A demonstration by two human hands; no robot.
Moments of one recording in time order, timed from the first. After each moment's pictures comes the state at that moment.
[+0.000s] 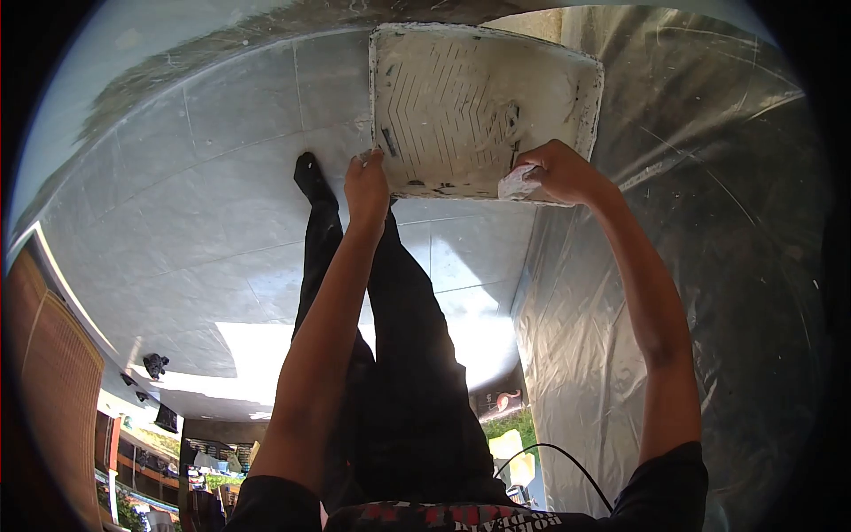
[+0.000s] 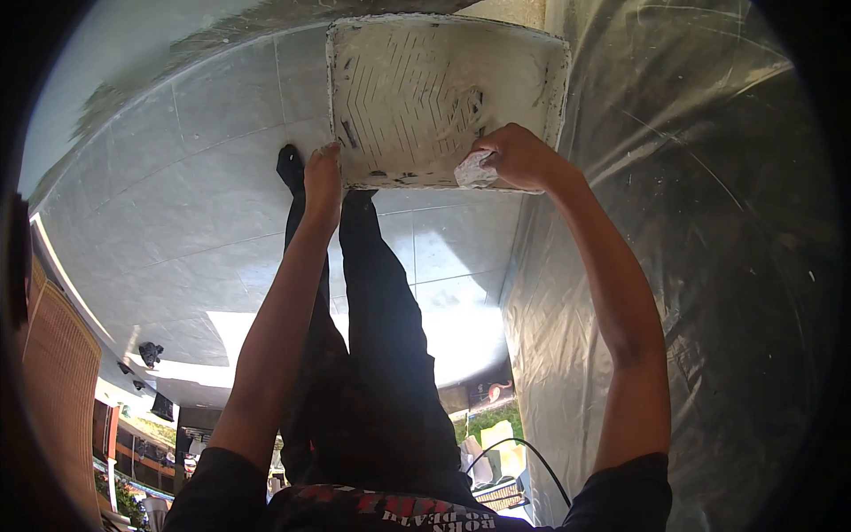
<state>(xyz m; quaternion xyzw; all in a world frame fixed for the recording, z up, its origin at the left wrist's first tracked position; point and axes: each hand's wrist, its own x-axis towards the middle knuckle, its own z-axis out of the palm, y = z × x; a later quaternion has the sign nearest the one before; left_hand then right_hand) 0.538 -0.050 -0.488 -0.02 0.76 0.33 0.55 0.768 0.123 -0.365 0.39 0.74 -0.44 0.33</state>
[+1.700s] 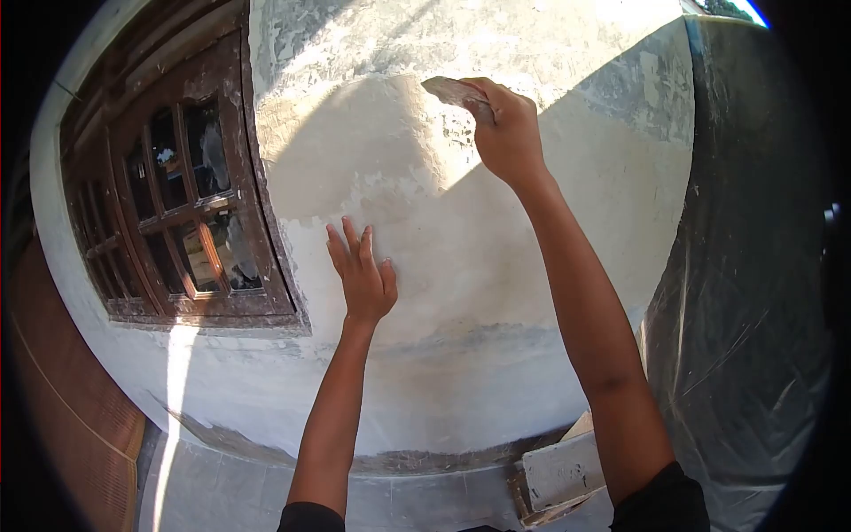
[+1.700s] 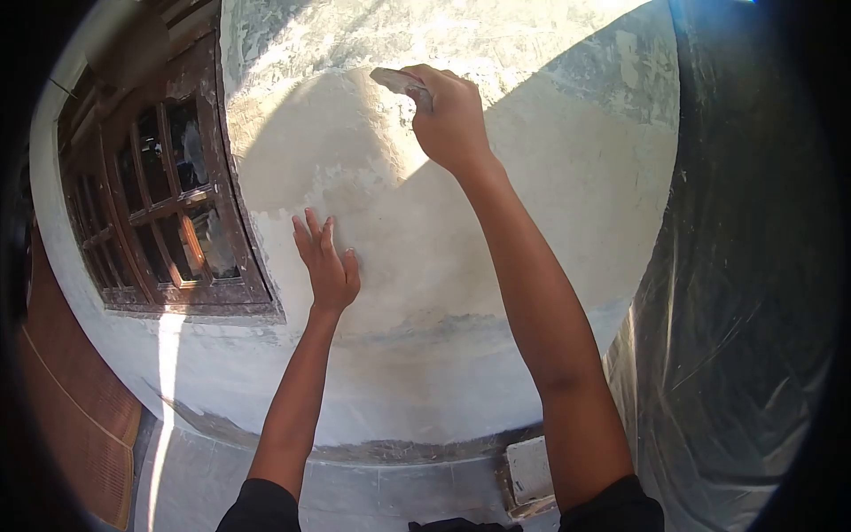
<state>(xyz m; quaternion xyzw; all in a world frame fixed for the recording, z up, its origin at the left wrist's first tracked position) 0.050 0.070 0.227 0.60 0.45 0.51 -0.43 0.278 0.083 0.452 0.13 0.73 0.02 -0.67</state>
